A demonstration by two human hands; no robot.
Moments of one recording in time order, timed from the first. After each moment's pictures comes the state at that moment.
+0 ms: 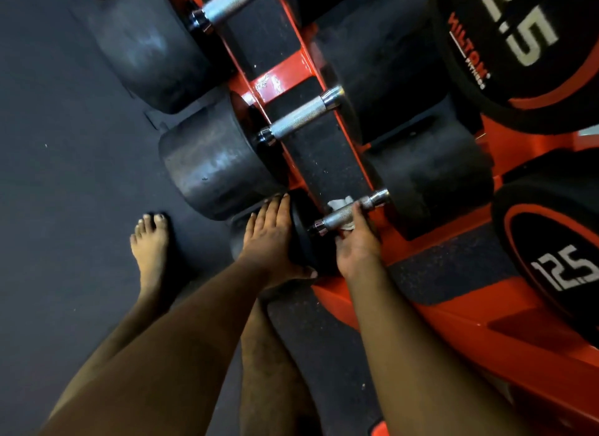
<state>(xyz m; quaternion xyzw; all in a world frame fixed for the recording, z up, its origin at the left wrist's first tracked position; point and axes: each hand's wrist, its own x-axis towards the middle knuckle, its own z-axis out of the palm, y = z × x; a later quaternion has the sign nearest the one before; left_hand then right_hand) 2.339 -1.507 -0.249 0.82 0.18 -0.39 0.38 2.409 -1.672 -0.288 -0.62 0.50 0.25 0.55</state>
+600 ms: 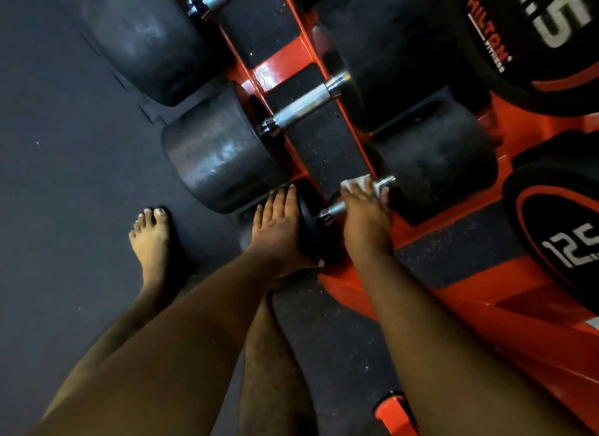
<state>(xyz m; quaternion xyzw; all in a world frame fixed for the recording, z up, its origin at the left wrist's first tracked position) 2.341 -1.503 -0.245 0.81 0.17 -0.41 0.39 2.418 -1.663 -0.257 -0.96 -0.14 0.25 -0.02</state>
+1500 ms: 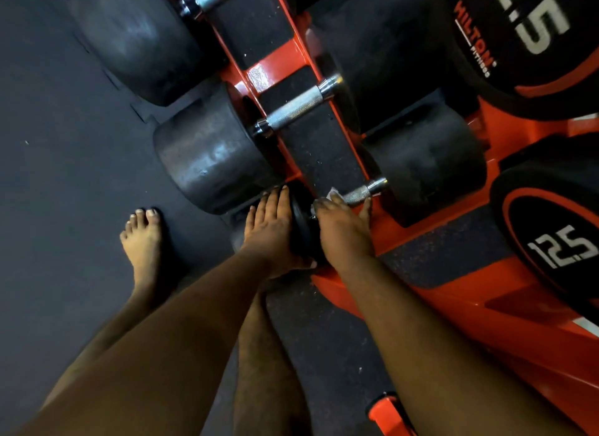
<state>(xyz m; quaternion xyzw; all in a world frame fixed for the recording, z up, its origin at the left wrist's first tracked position) 2.342 -1.502 -0.245 0.81 0.17 -0.41 0.39 2.403 -1.642 -0.246 -0.90 -0.22 0.36 -0.12</state>
